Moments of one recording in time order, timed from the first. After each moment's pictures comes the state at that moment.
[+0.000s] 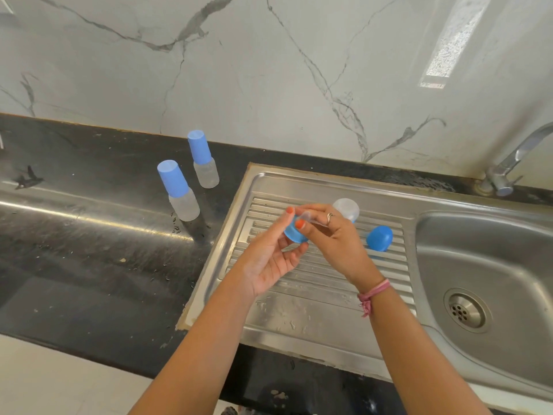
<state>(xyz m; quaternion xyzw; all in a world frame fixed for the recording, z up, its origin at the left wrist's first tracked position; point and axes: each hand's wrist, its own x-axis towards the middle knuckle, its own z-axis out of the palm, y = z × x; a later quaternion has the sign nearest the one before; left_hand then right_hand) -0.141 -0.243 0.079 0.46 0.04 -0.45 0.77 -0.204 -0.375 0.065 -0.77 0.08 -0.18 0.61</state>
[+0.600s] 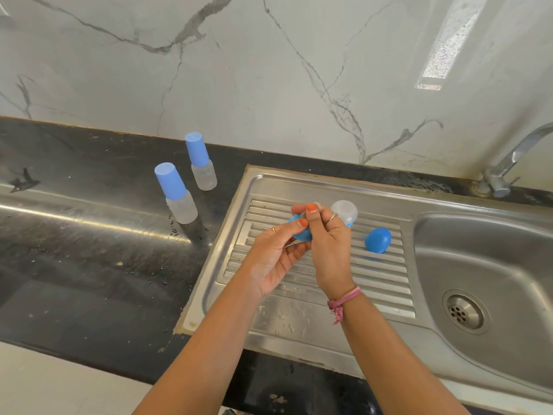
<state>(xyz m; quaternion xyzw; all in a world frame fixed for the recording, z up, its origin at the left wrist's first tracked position) -0.145 -0.254 0.077 0.44 -0.01 -0.42 0.79 -0.191 -0.340 0.065 -0.62 0.20 -0.32 0.69</state>
